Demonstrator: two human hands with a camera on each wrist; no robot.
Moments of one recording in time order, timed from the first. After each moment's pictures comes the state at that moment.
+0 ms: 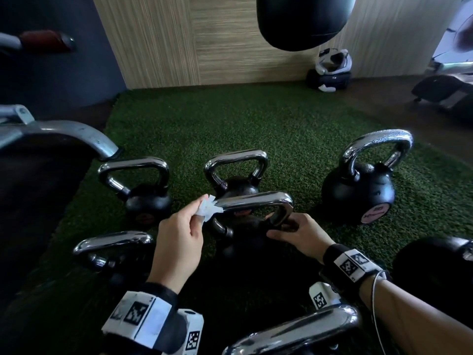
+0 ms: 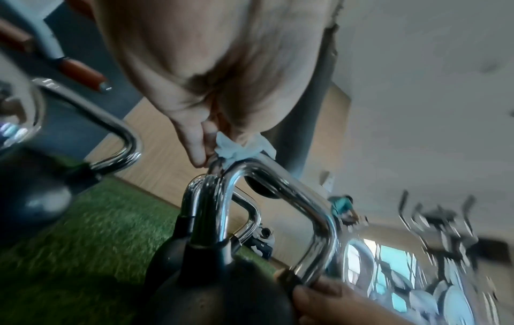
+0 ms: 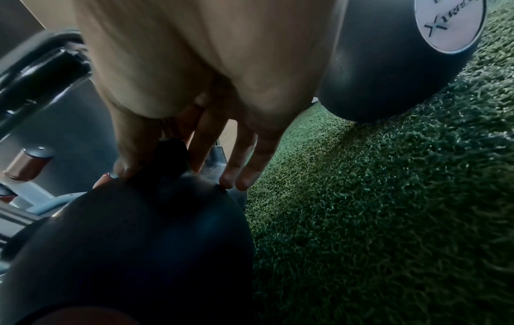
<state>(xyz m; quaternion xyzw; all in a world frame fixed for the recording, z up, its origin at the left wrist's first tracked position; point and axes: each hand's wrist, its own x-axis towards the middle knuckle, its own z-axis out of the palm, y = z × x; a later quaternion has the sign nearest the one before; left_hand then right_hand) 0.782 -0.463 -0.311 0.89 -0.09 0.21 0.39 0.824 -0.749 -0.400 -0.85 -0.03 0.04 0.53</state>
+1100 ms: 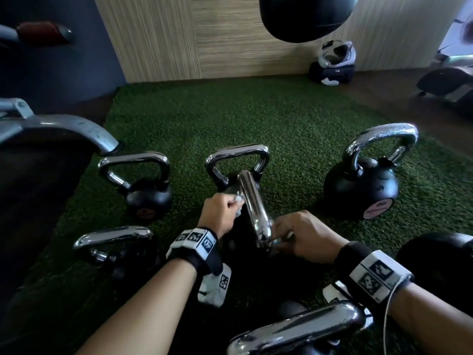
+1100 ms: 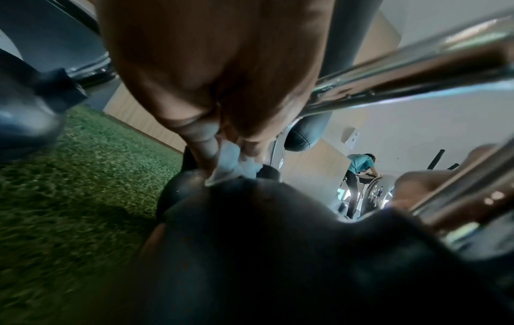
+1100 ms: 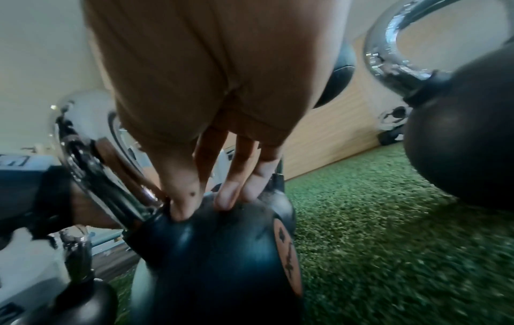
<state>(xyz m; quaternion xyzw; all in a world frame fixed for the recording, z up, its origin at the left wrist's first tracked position) 0.847 -0.519 -0.331 0.92 -0.06 0.00 0.38 0.805 -0.743 -0.361 -0.90 -0.27 0.01 0.35</state>
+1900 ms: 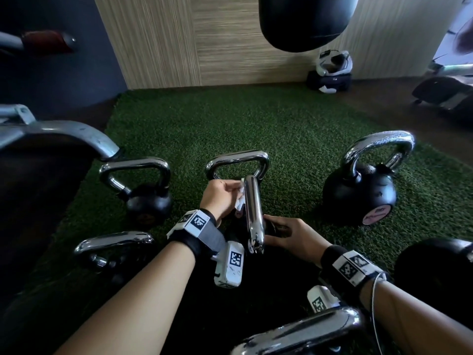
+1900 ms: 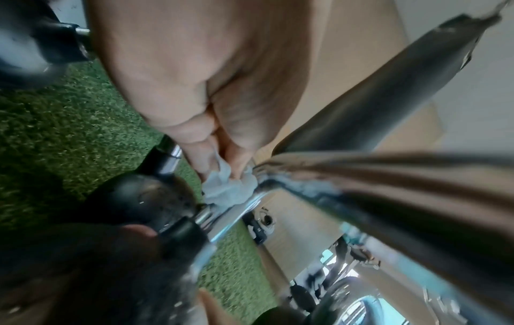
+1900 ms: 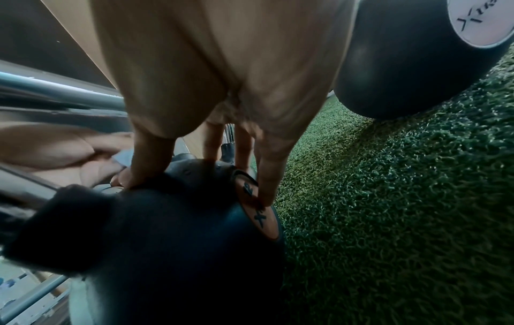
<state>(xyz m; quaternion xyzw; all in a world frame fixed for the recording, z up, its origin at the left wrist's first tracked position) 0.877 -0.528 -0.308 0.82 0.02 -0.03 0.57 0.825 -0.739 -0.398 -0.87 -0.05 0.11 0.48</state>
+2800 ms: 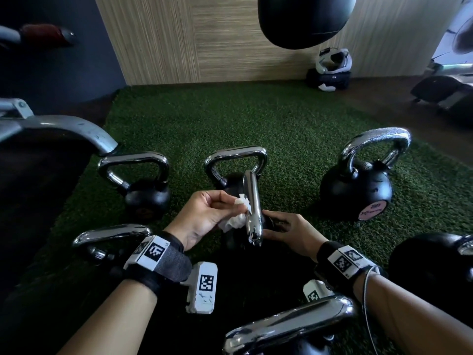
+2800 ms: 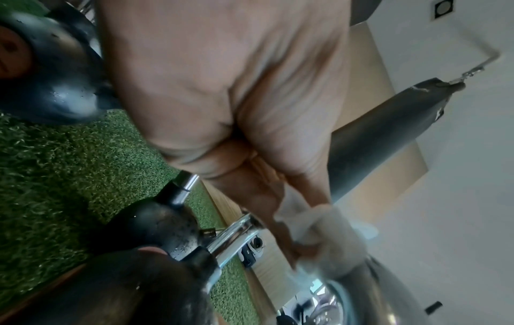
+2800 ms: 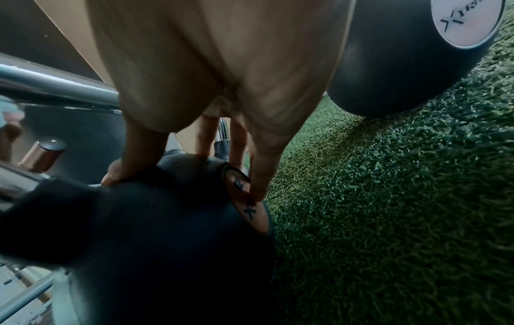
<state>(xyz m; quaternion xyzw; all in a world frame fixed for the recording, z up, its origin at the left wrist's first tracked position) 0.818 -0.493 -0.301 0.66 -0.06 -0.15 0.73 0.826 -0.740 -0.410 -0.84 -0.05 0.08 0.53</state>
